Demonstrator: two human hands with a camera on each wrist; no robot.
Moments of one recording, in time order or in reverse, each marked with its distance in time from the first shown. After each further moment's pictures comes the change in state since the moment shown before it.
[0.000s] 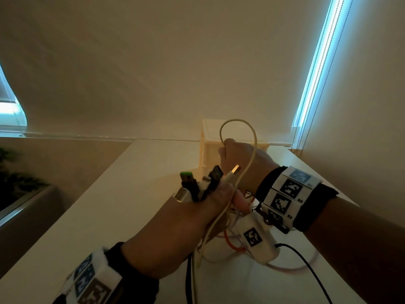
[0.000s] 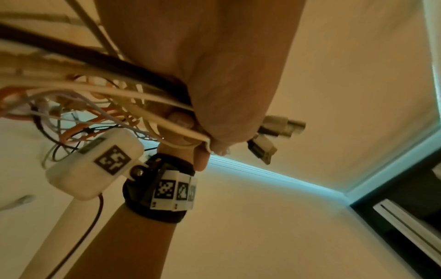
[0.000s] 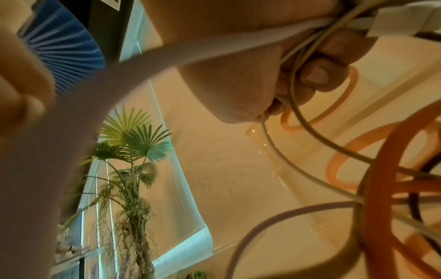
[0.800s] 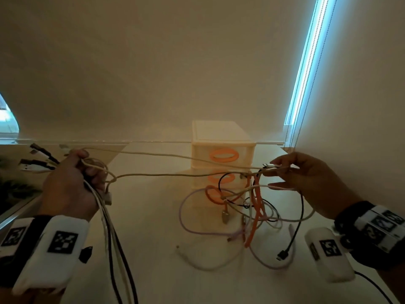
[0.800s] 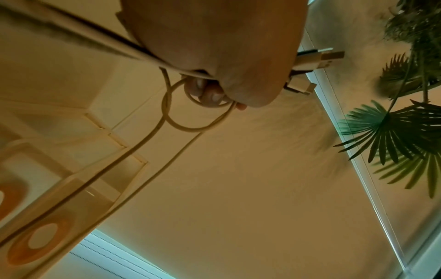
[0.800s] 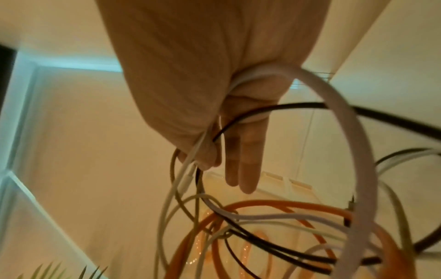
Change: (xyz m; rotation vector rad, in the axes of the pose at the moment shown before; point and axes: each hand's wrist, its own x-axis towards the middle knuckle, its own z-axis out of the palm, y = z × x) left_hand 0.034 -0.003 -0.162 -0.564 0.832 0.056; right_hand -0.085 0.135 0.018 1.339 0.219 0.084
